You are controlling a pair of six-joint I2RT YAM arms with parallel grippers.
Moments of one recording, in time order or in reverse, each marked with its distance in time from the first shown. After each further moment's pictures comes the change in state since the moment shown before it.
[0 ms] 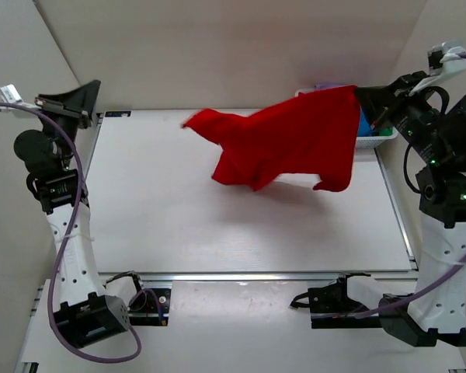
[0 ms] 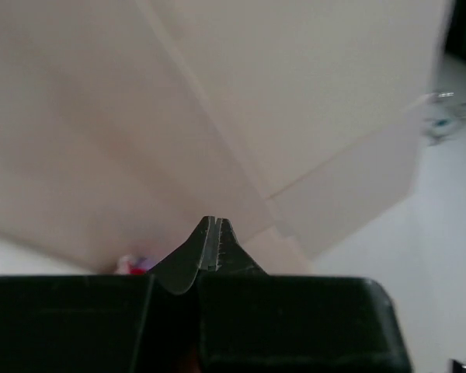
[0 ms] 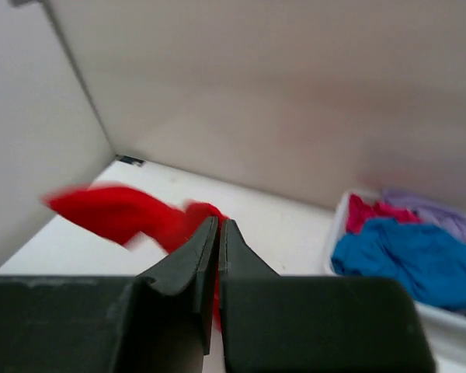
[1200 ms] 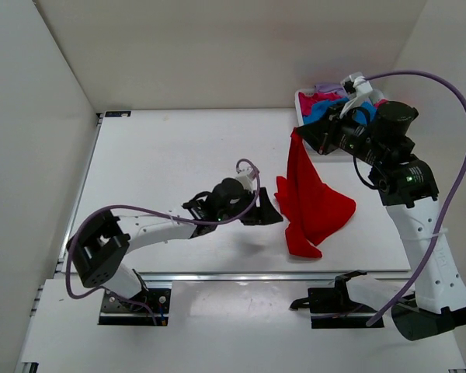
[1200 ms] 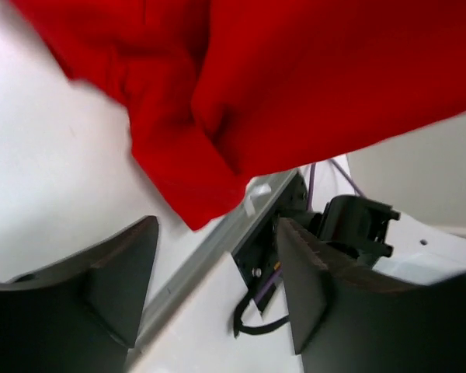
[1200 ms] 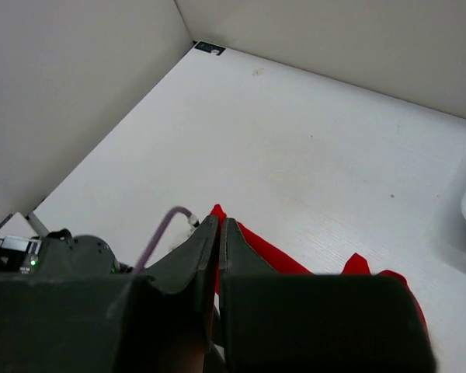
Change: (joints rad) left arm -1.289 0.471 -0.300 -0.024 -0.252 0.393; right arm 0.261 -0.024 -0.344 0.096 -0.047 0.052
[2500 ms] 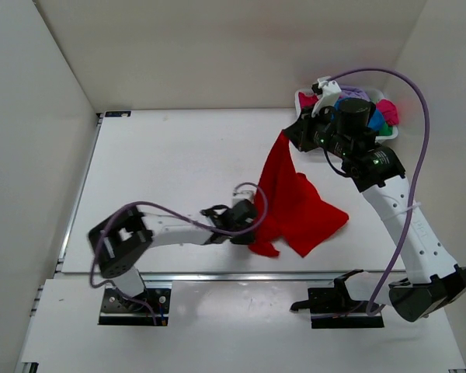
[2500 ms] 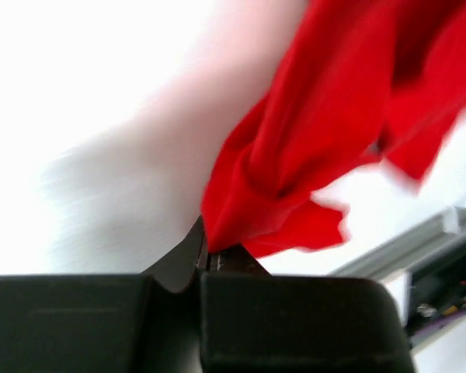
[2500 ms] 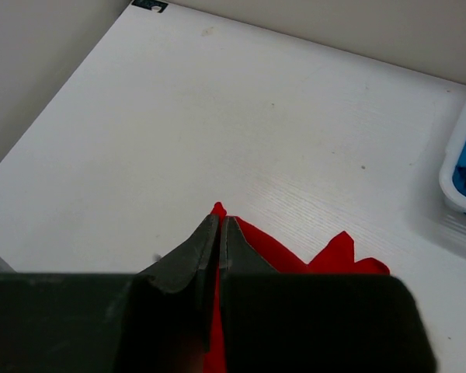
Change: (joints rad) left arm -0.153 0.238 0.080 -0.348 -0.328 -0.019; right arm 0.129 0.137 -0.041 0.044 0.229 -0.052
